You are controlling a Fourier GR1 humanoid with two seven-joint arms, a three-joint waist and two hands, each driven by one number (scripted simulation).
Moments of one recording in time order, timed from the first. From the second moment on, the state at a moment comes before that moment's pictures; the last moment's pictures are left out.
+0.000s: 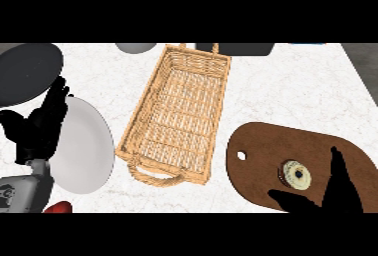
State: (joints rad) left arm -0.19 0.30 0.07 -1.49 0.06 0.13 0.17; right arm 0.24 -0.11 0.22 -1.96 0.91 -0.28 0.94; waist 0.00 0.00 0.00
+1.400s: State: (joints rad) left arm -0.21 0.23 0.12 -1.48 0.00 0.09 0.18; right arm 0.18 -0.09 0.14 -1.71 0.83 -0.22 0.76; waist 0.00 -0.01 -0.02
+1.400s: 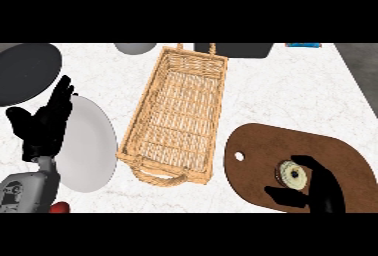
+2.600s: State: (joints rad) left arm -0.26 0.21 0.08 -1.46 -0.02 0.06 0.17; right arm 0.07 -0.01 1.03 -1.56 0.82 -0.37 0.55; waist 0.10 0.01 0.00
